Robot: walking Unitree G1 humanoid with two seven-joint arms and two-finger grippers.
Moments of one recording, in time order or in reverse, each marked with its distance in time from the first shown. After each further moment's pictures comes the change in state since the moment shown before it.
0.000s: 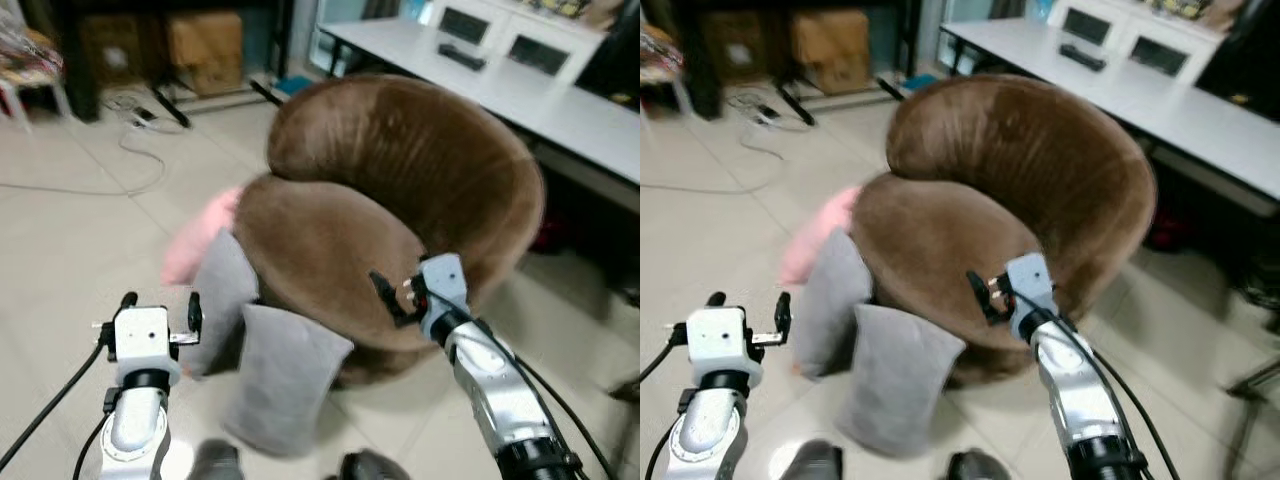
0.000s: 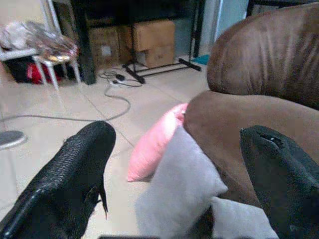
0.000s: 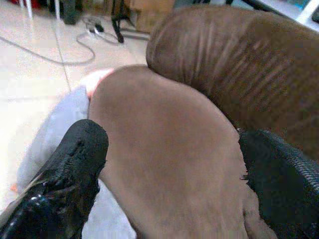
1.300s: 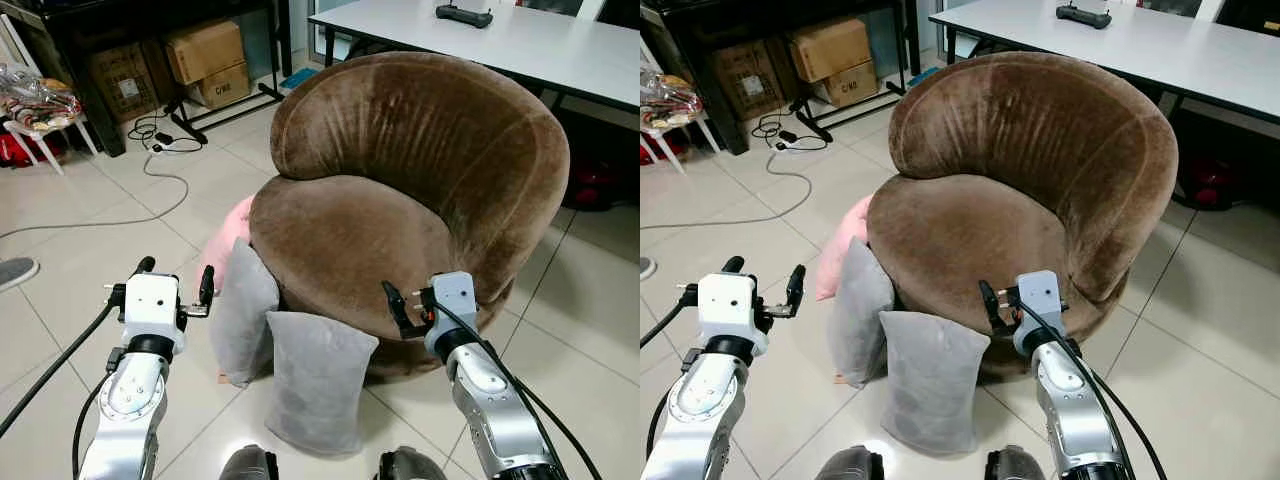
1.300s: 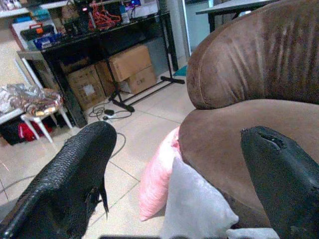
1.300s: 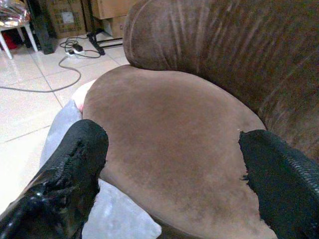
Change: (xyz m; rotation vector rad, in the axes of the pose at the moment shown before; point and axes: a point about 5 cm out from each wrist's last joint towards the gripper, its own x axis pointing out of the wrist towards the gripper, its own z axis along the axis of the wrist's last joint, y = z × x) left arm 0.027 0.001 0.022 0.034 -0.063 -0.129; right arm -0.016 0.003 -0.014 0.085 0.021 -0.153
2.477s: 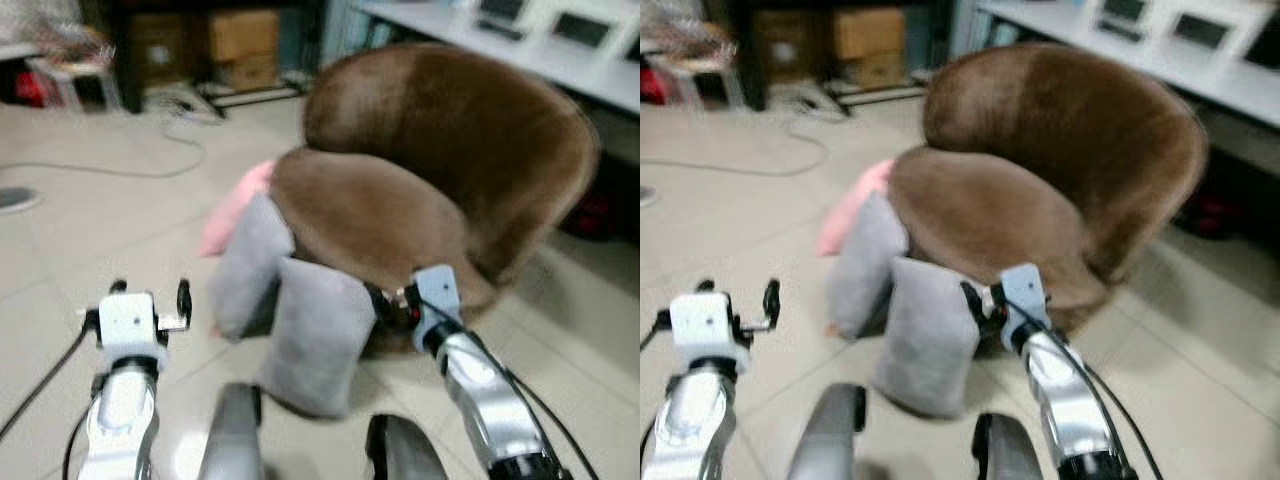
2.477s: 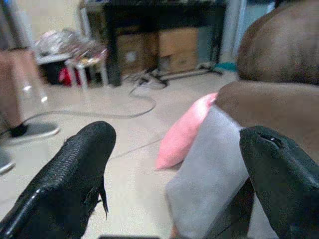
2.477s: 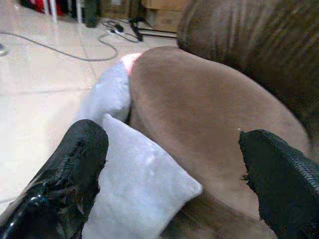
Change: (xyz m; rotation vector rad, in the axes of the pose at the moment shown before) left arm -0.009 0.007 -0.004 -0.048 0.003 0.121; right arm 0.009 0.008 0.008 -0.038 -0.001 0.115
